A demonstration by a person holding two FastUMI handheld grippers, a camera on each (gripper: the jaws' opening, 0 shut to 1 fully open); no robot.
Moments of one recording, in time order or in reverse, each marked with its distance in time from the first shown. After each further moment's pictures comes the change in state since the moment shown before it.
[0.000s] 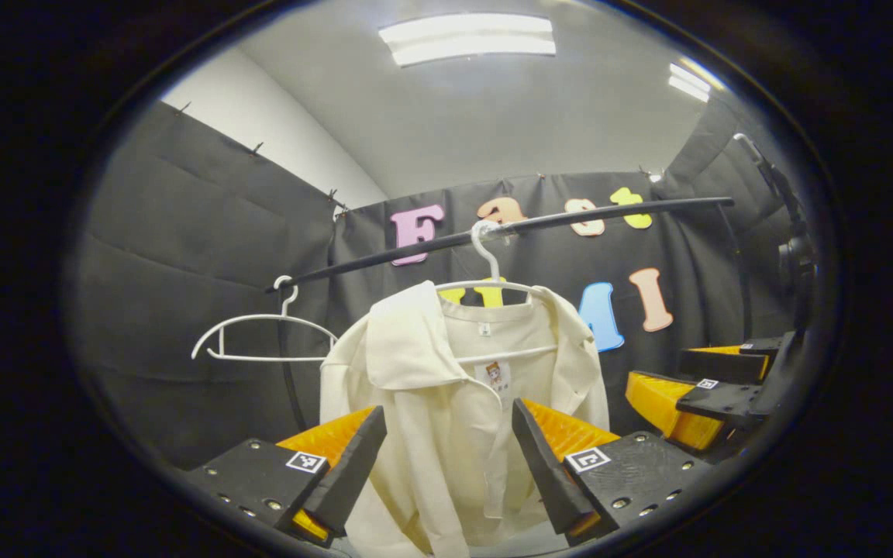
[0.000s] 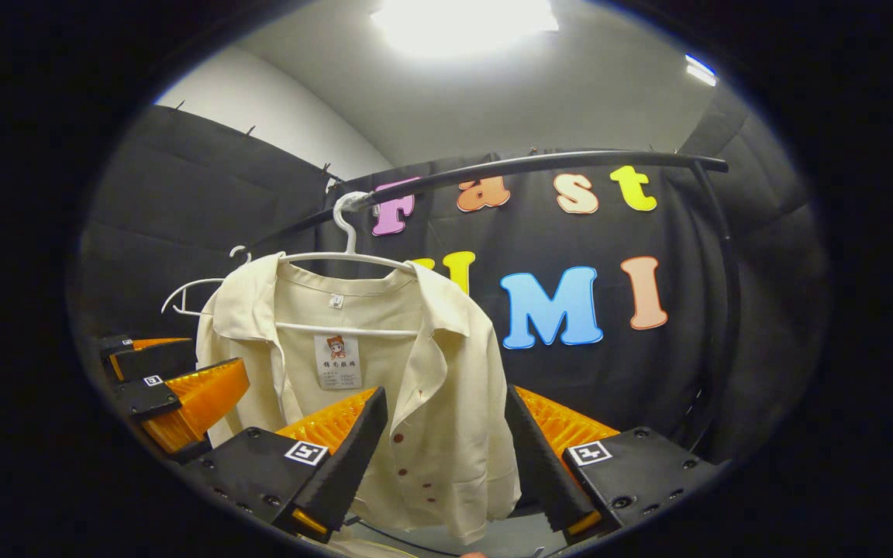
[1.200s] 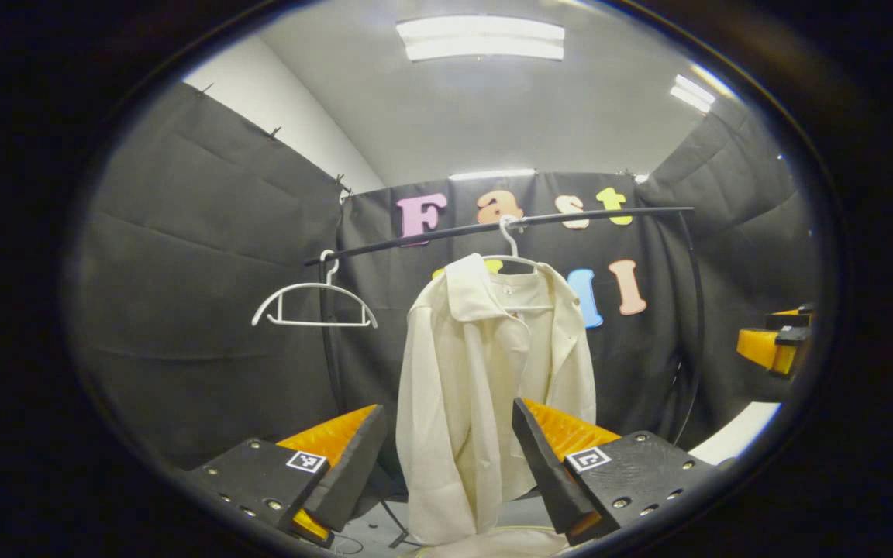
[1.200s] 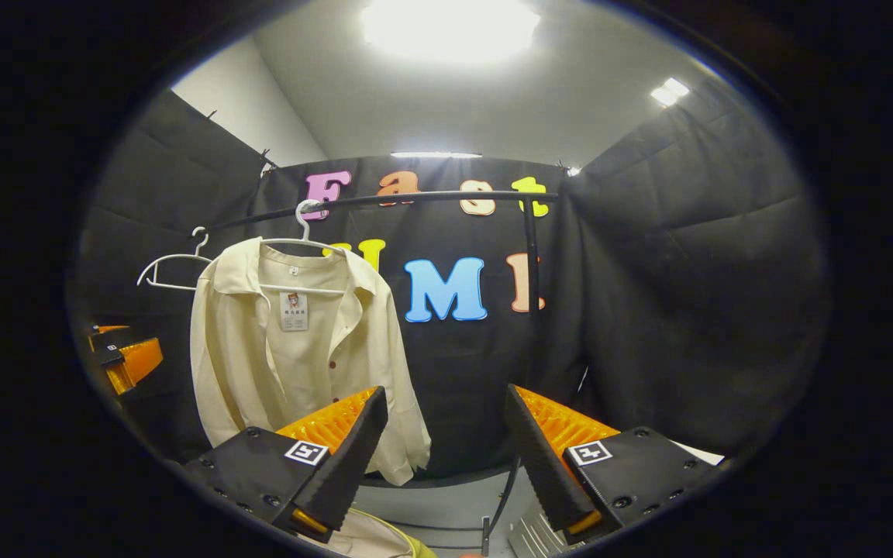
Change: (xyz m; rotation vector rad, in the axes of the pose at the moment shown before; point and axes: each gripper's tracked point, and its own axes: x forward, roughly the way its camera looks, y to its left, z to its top) left arm -0.164 0.106 -0.027 -0.066 0.048 -0.105; right arm -0.224 -0.036 -0.013 -0.056 0.039 -0.384
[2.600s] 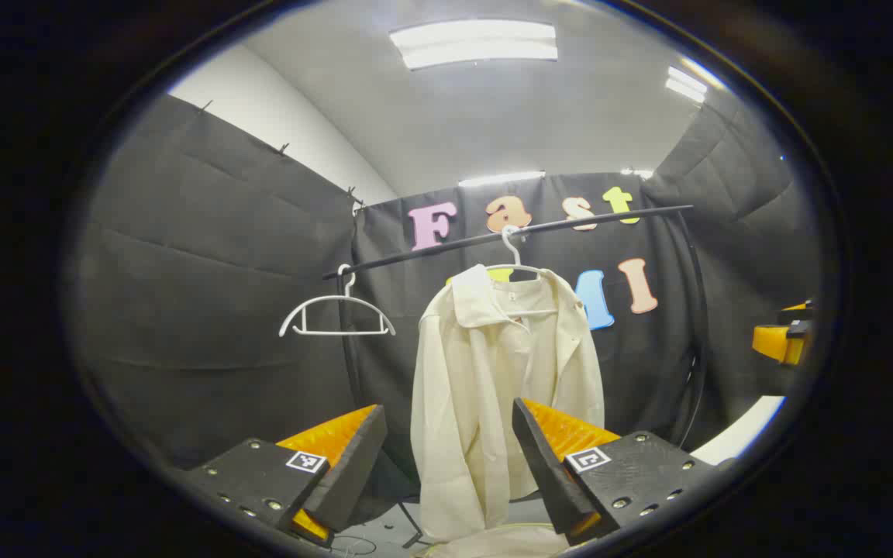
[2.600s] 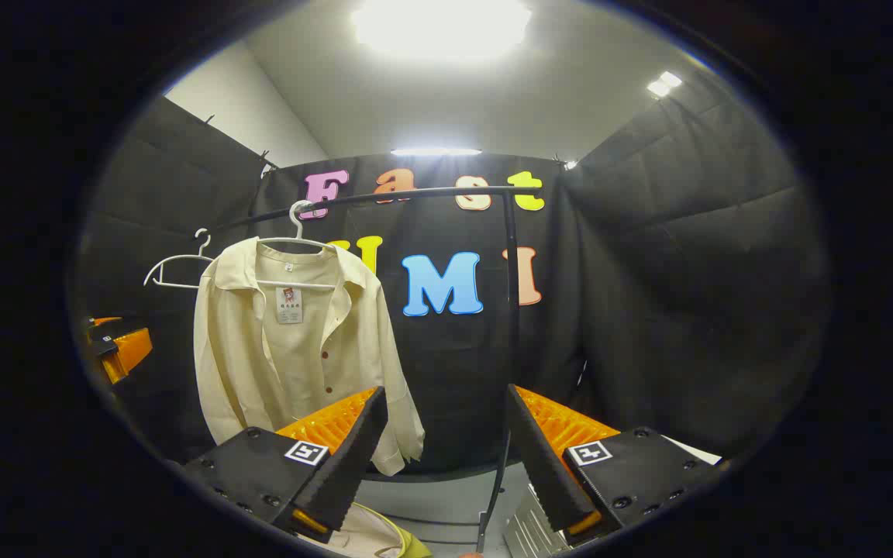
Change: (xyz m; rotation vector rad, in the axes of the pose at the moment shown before) left arm -0.049 -0.012 0.011 0.059 -0.002 0.079; right arm -0.021 -0.048 -0.017 0.019 0.034 0.016
